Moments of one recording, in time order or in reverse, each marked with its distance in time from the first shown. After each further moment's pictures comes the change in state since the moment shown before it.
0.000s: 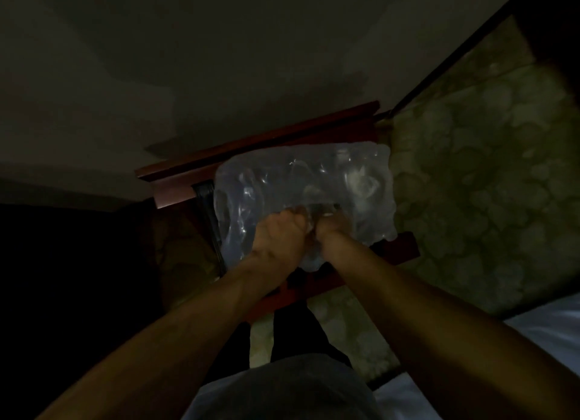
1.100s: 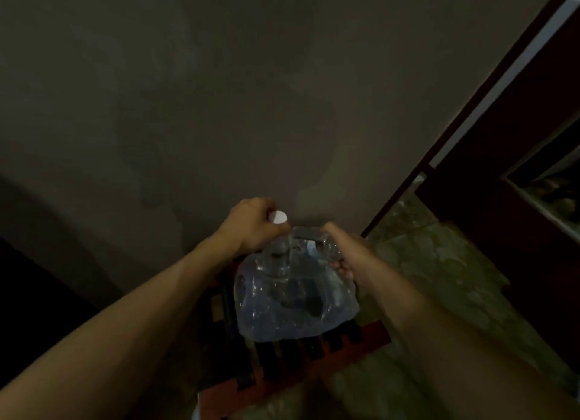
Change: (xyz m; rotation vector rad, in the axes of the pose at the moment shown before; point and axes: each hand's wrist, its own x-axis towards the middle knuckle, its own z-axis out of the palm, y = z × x) left_hand -0.174 -0.101 -0.192 -0.642 0.464 0.171; right_hand -0.253 -0.052 -0.103 0.410 0.064 -0.354
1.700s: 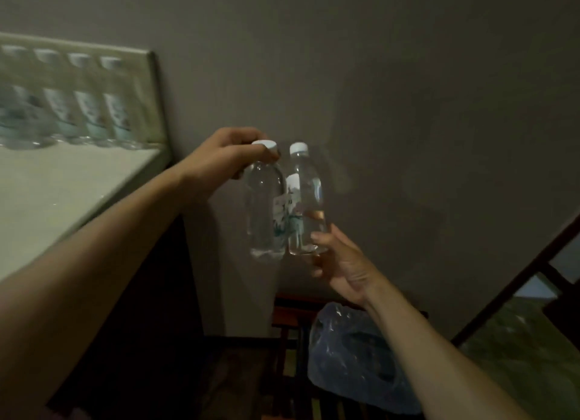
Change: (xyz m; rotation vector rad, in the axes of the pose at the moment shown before) left_hand -0.210 0.062 -0.223 -0.320 0.491 0.139; right_hand -0.174 -0.059 0.092 0.391 -0.966 -0.514
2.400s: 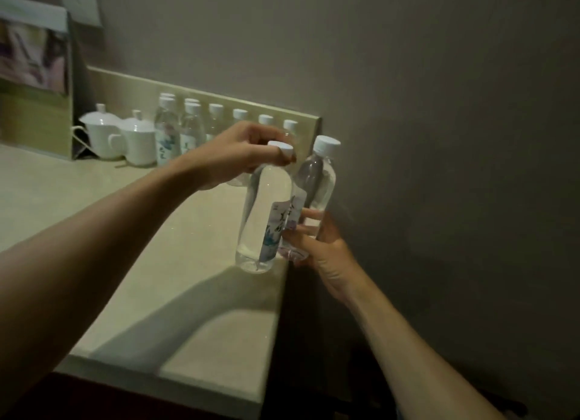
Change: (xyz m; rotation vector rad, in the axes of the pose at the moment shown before) left_hand -0.078 -0.029 -0.305 0.174 -0.030 0.182; right_hand 0.133 0.044 0.317 -0.343 -0.063 -0.317
